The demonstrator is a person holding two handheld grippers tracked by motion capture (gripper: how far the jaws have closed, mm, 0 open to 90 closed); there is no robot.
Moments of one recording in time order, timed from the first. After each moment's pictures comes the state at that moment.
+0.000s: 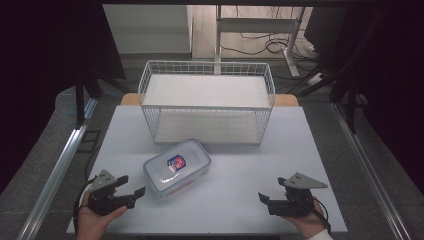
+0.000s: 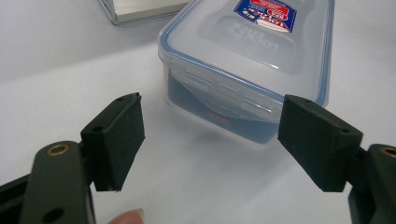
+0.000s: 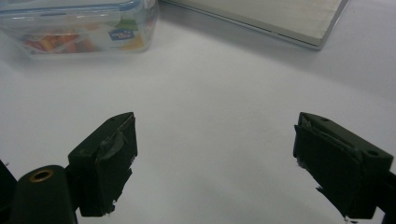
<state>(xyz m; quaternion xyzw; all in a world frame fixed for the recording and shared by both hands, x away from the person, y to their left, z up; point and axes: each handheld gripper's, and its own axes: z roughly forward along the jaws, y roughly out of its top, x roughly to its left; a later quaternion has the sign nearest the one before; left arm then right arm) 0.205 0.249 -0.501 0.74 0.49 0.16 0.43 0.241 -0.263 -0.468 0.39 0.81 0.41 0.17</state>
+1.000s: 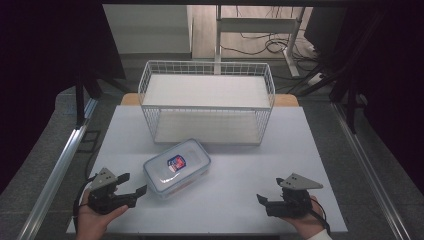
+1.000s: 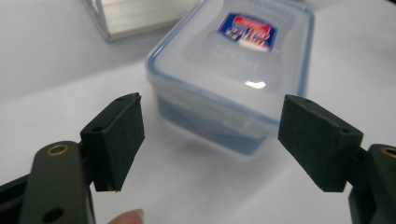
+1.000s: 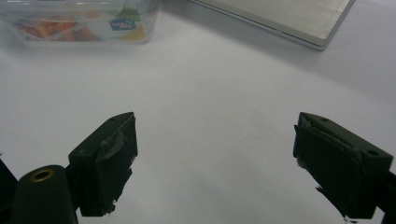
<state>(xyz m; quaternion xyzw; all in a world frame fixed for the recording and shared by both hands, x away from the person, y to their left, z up) 0.204 0.241 -0.480 0.74 0.48 0.17 0.44 0.239 -0.256 -0.467 0.38 0.82 0.39 0.18</state>
